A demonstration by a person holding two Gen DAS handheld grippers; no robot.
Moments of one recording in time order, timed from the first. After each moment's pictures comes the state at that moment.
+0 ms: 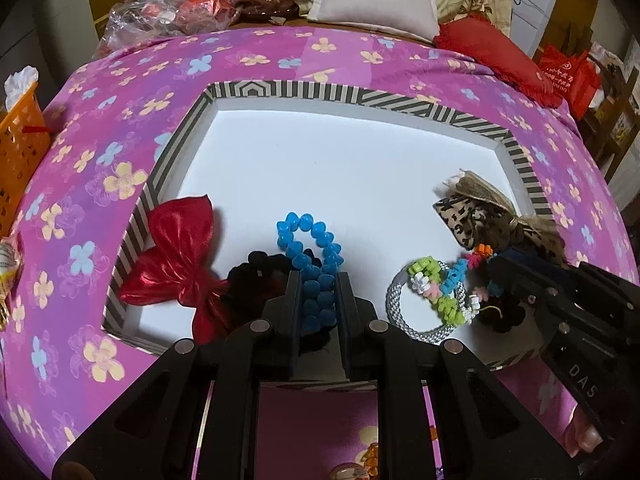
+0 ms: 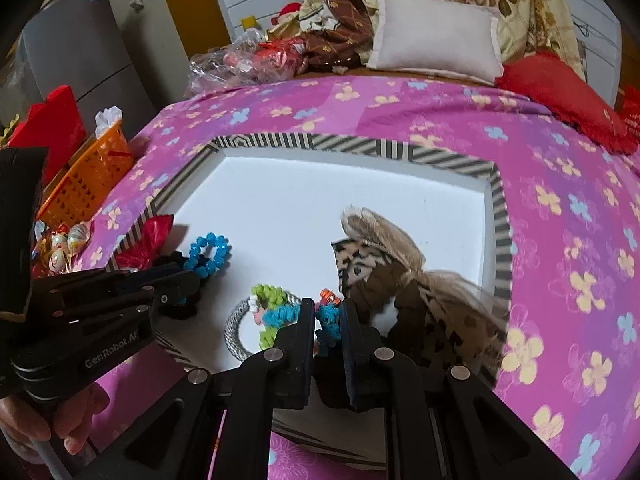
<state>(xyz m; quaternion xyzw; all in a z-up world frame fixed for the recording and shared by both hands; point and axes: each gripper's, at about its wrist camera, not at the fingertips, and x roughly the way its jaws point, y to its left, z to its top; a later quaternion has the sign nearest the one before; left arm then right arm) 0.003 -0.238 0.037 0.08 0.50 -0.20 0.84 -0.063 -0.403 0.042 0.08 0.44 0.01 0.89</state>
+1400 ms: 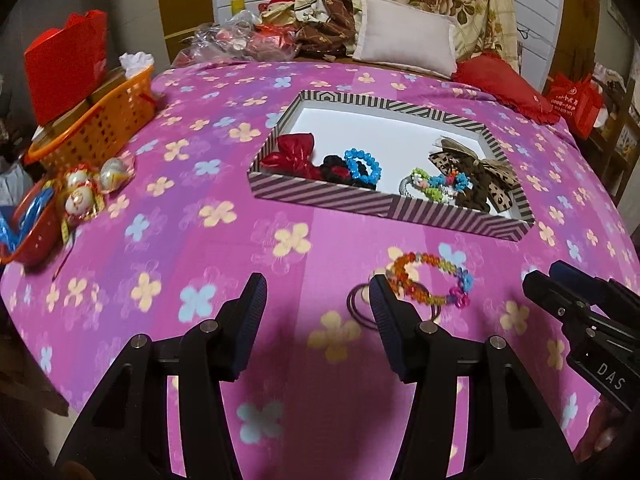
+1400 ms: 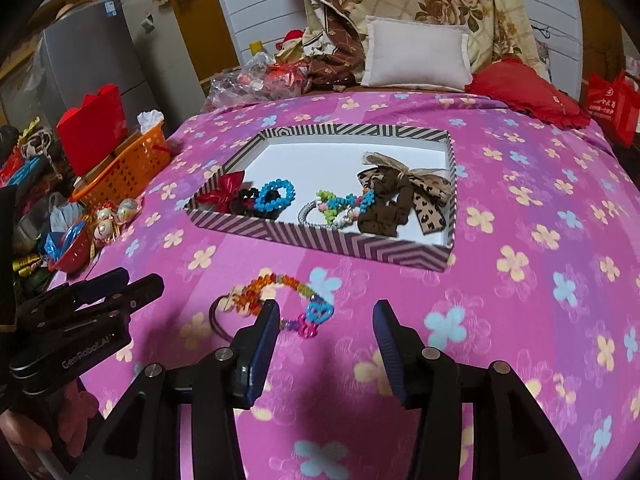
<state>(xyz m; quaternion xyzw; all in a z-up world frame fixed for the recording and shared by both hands) -0.162 -0.144 0.080 0.06 0.43 -0.13 0.89 -0.224 -0.346 0.076 0.10 0.40 -0.01 0.91</state>
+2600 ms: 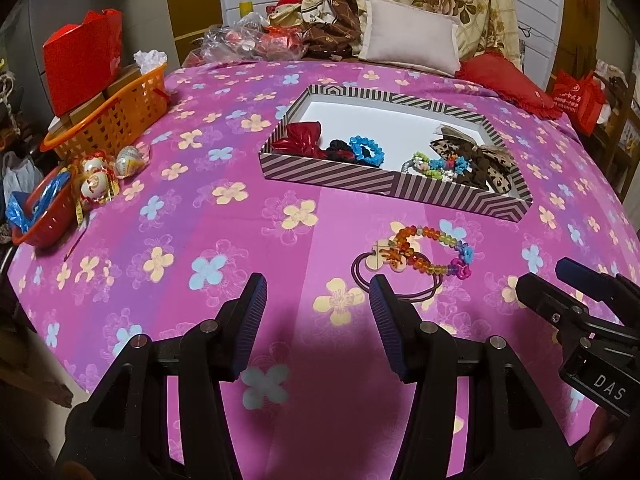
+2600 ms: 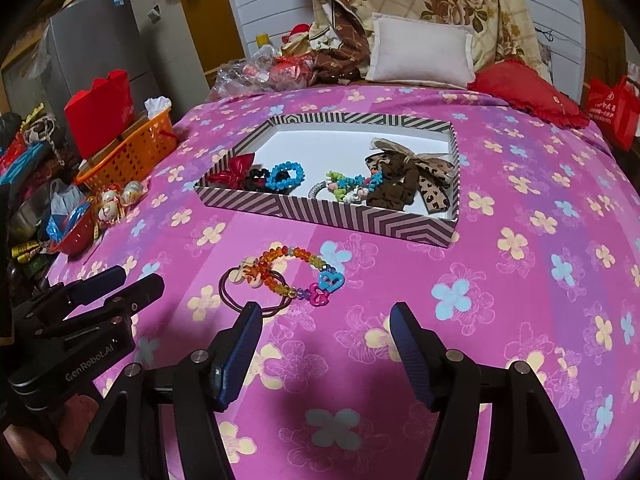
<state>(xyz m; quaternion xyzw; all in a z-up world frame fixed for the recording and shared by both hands) -0.187 -0.138 0.074 0.06 0.42 -0.12 0.90 -0.238 -0.333 0.070 0.08 0.41 -0.01 0.91</state>
